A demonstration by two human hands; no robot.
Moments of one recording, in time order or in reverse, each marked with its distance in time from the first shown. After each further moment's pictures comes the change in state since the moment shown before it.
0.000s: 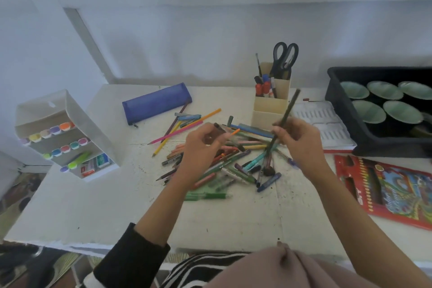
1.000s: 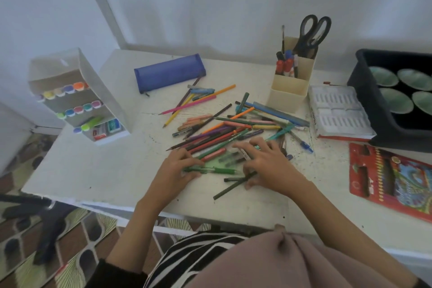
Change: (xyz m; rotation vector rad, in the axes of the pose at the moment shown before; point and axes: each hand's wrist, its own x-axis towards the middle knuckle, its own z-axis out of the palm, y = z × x) left_hand -0.100 -0.081 -0.072 0.642 -0.169 0.030; right_hand -0.051 0.039 0.062 -1.015 -0.692 -0.726
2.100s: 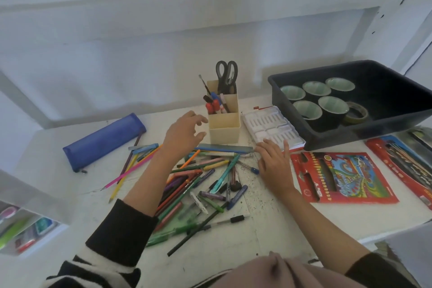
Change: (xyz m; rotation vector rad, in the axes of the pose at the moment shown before) left_hand 0.227 0.115 0.009 0.163 -0.118 0.254; right_hand -0.056 0.106 0.038 -0.044 0.648 0.770
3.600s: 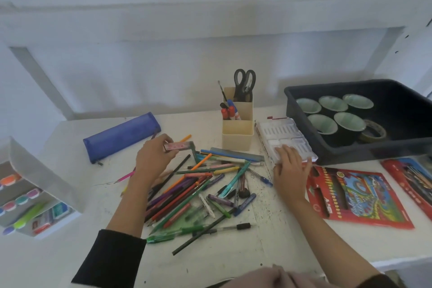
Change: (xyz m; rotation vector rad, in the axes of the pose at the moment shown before) left_hand -0.064 -0.067 -0.014 -0.008 0.159 -0.447; right_hand 0.007 0.005 0.001 -0.062 -0.011 0.267
